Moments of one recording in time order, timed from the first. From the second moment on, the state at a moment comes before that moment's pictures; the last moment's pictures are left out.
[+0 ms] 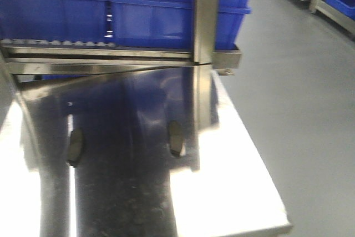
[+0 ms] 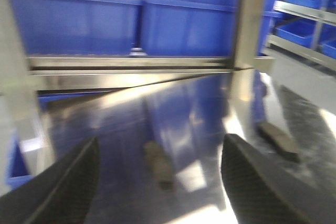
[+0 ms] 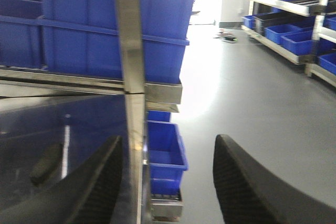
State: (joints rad) left arm -0.12 0.21 -0.33 -0.09 0.37 0.07; right arm 0.11 0.11 -0.42 -0.07 0.50 0.05
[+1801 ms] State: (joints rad) left arm -0.12 0.21 -0.33 -0.09 0.37 0.07; right arm 0.11 0.11 -0.42 -0.07 0.50 0.05
